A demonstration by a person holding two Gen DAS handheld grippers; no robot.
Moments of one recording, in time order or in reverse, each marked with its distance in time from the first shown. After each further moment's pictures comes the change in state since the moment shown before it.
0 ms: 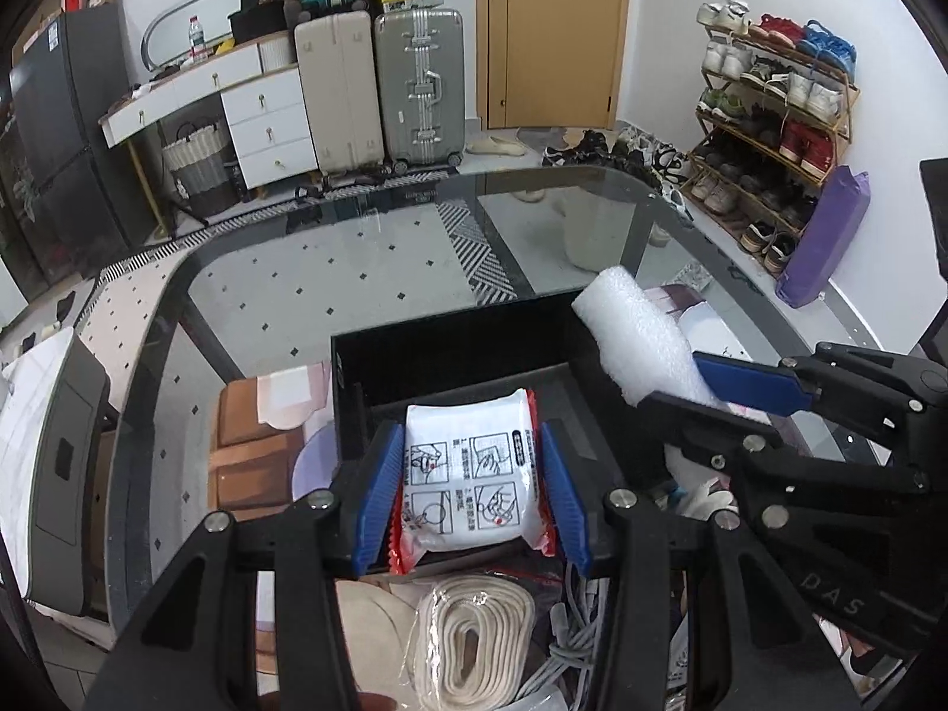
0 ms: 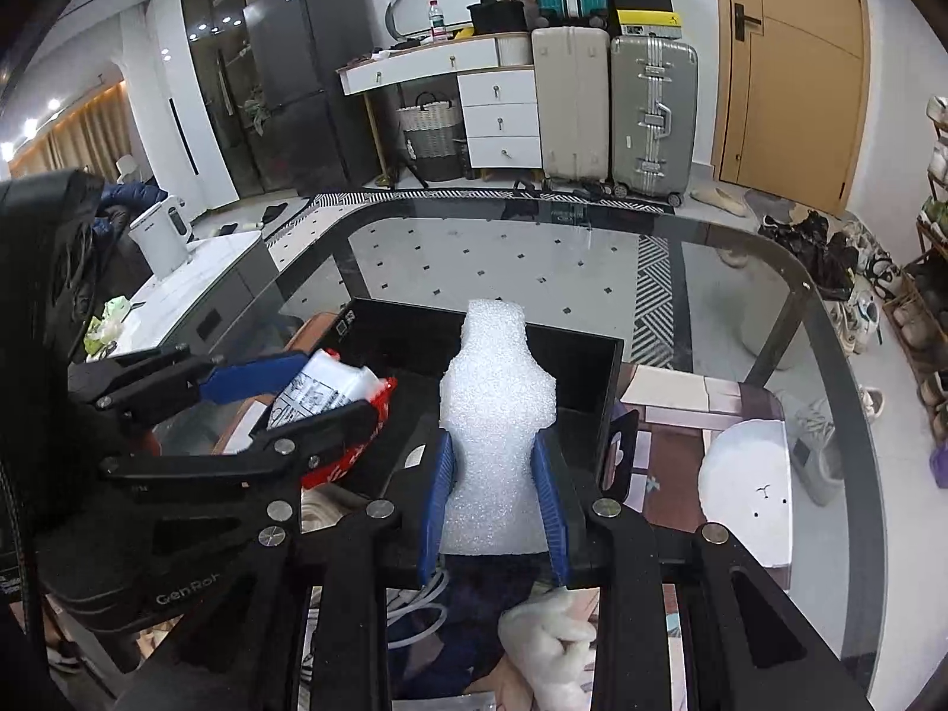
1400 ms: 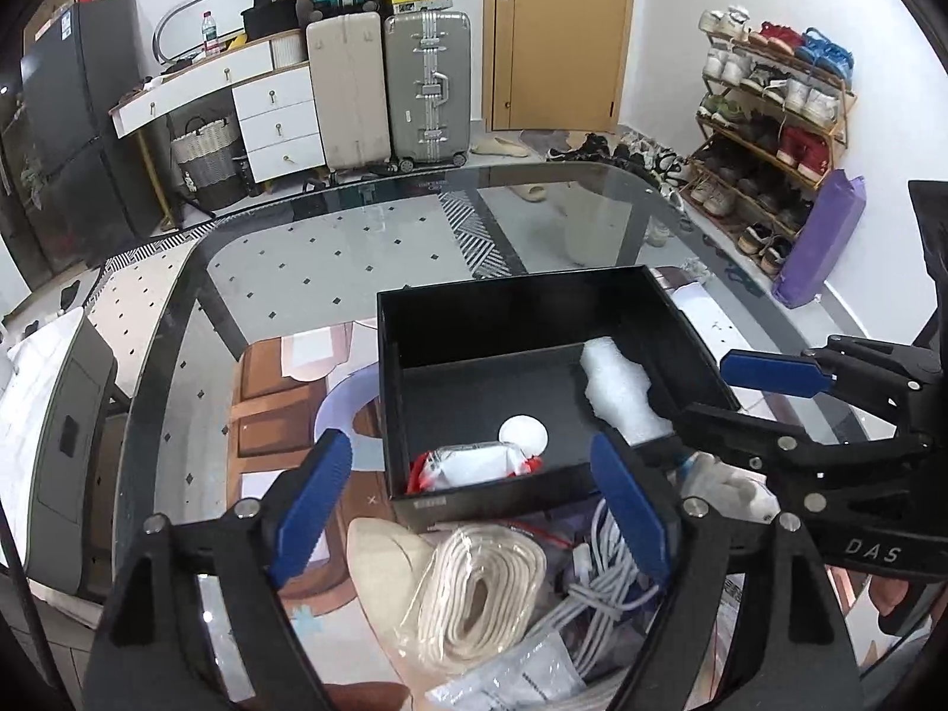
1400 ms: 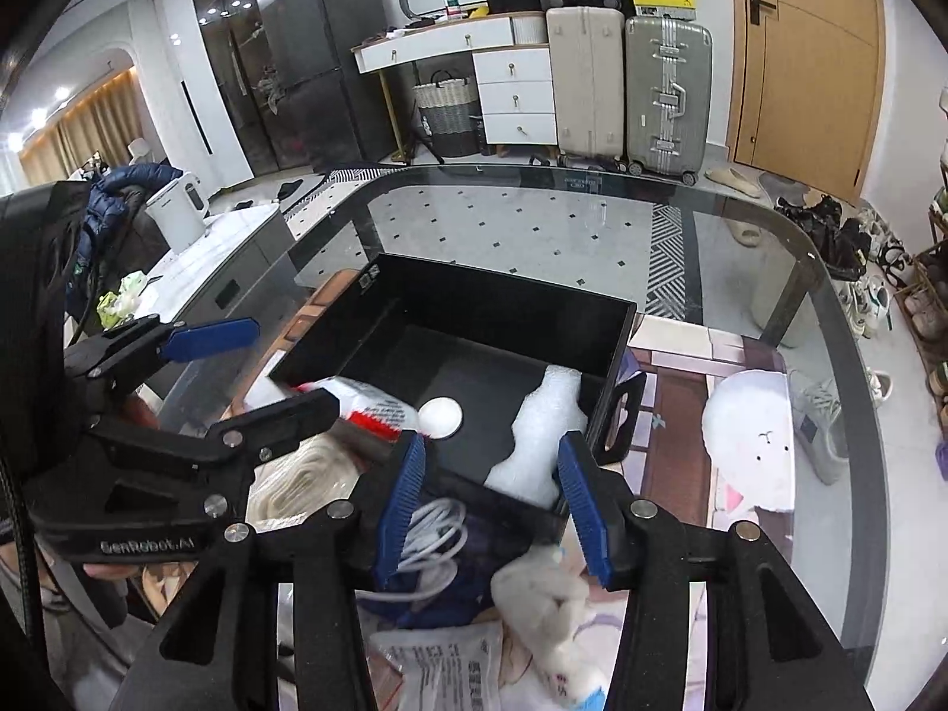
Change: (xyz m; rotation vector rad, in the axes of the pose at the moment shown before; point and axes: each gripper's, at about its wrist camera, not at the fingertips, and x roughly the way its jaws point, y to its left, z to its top) left arm -0.032 0.012 -0.024 -0.010 -0.022 -0.009; right arm -0.026 0.003 -0.029 -0.027 0.058 0.031
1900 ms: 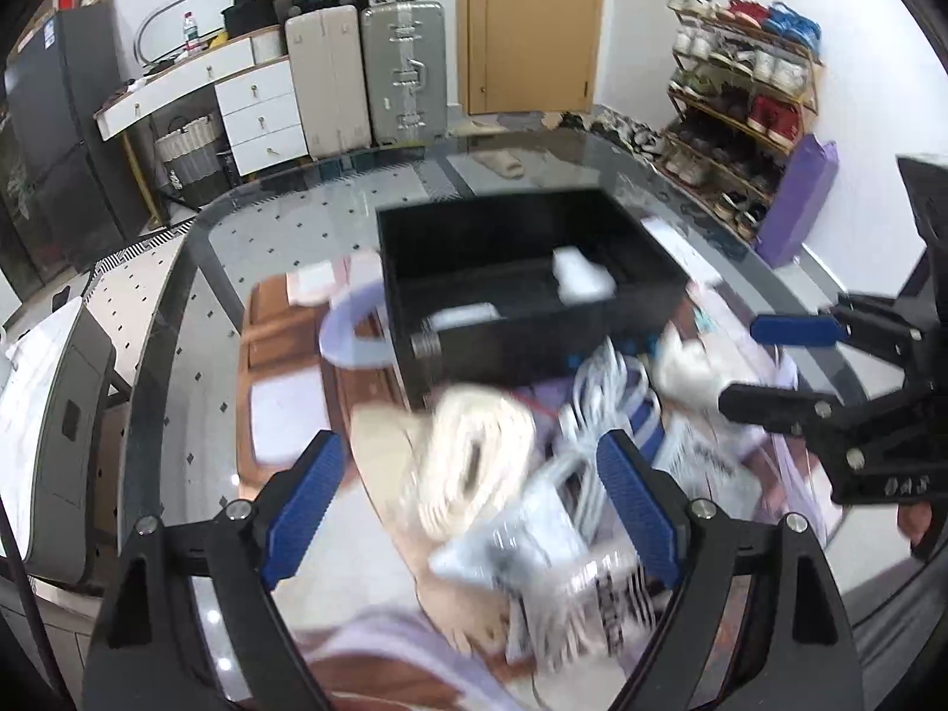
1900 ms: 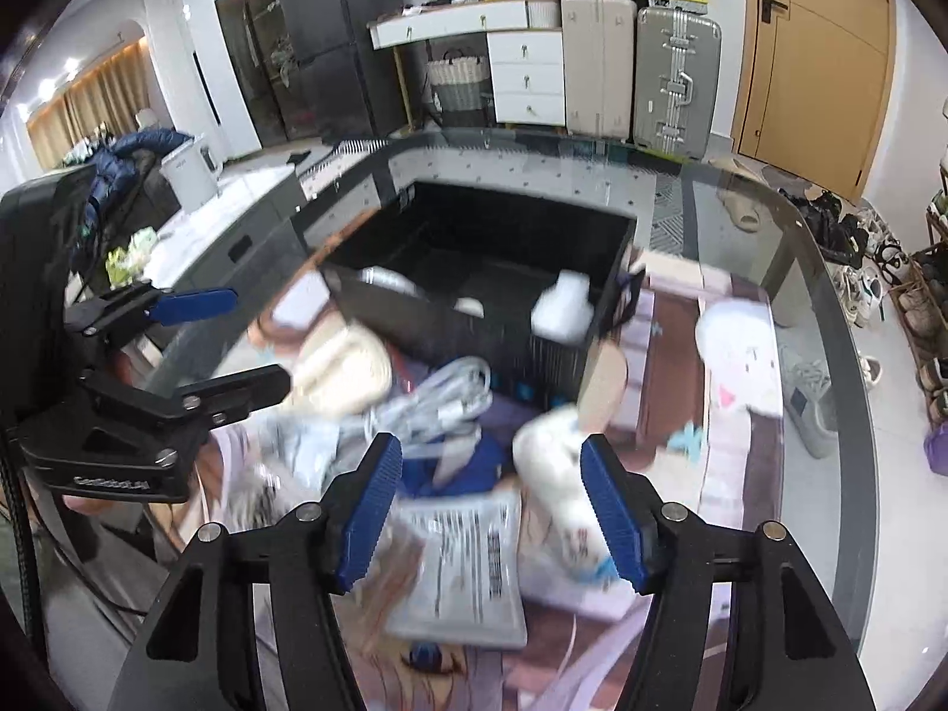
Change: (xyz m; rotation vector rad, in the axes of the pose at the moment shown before) left arm -0.034 0.000 -0.059 0.054 0.040 -0.031; right arm -0.031 0.017 -0.067 -0.050 0.069 -0.020
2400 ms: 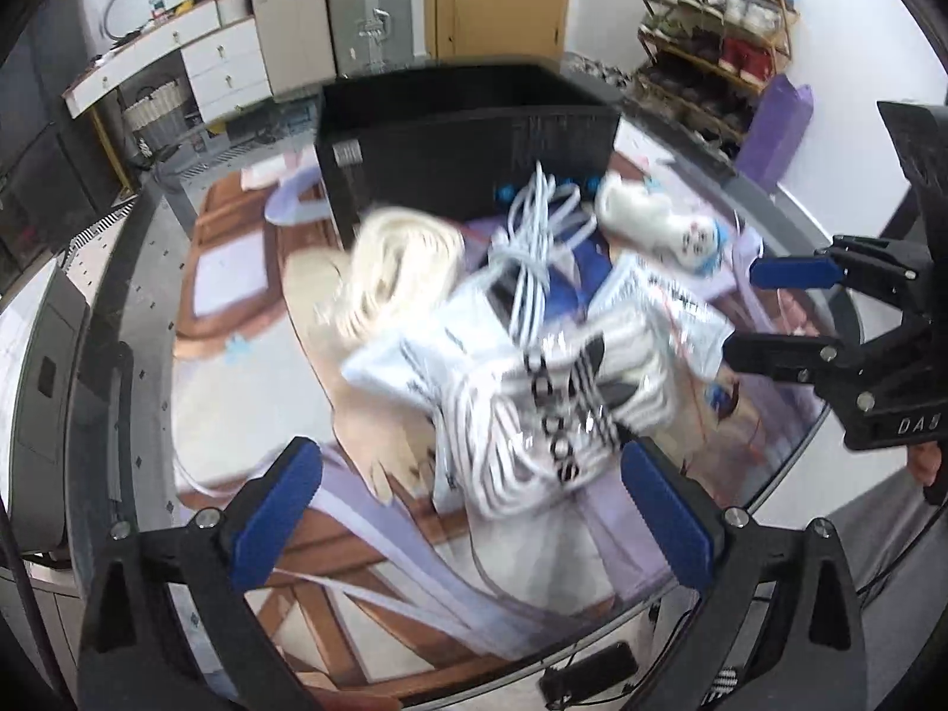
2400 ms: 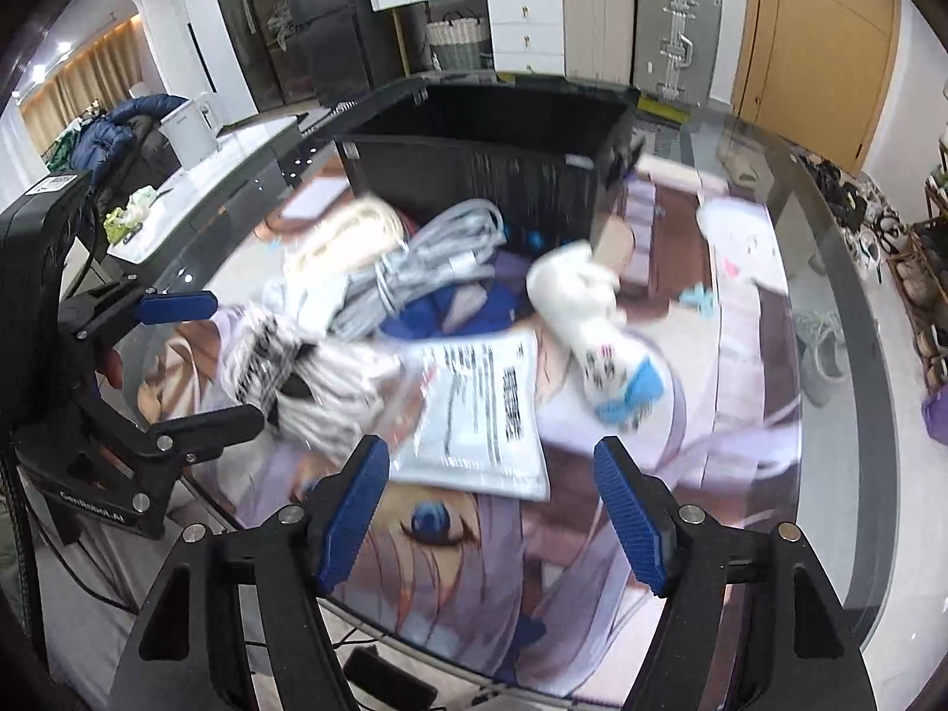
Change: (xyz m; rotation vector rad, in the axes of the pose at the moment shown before) left arm 0.006 -0.026 -0.071 0.045 0.129 -0.051; right arm 0.001 0.006 -0.073 0.025 0.091 -0.003
